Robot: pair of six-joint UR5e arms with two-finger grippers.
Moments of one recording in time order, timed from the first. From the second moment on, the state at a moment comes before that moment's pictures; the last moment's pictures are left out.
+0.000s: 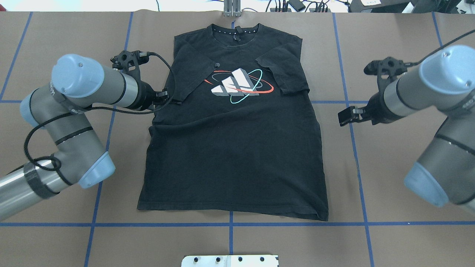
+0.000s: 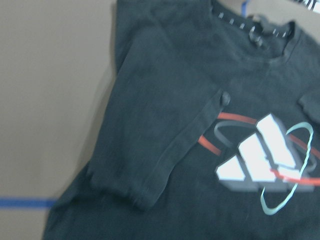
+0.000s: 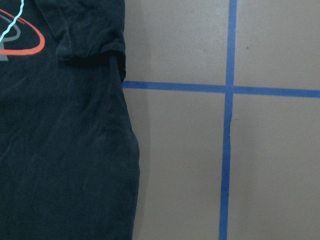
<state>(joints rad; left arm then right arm) -0.68 -2.00 -1.69 -2.12 -1.91 -1.27 0.76 -1.43 2.04 -1.42 2.00 0.98</state>
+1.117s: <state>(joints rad) -0.32 -1.63 -1.98 -2.10 -1.74 -1.34 0.32 -1.64 2.31 -1.41 1.69 1.33</state>
